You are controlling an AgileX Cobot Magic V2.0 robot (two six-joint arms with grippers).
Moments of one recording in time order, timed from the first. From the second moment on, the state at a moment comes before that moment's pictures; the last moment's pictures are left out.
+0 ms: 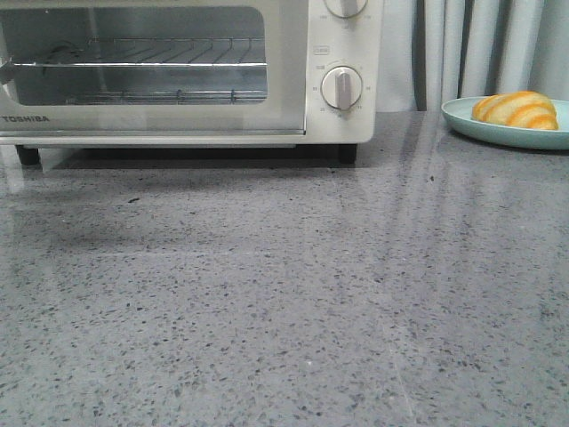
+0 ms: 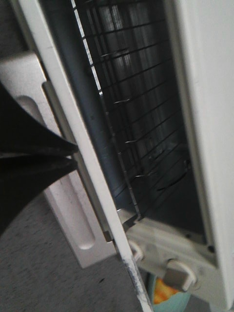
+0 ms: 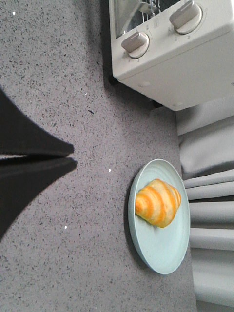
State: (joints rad) left arm -0.38 1.05 -0.76 -0.83 0.26 0.91; right arm 0.08 0.37 -0.42 0.14 0.37 -0.02
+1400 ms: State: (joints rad) left arm -0.38 0.40 -0.57 -0.86 0.50 0.90; right arm 0.07 1.27 -1.35 0.04 0.64 -0.02
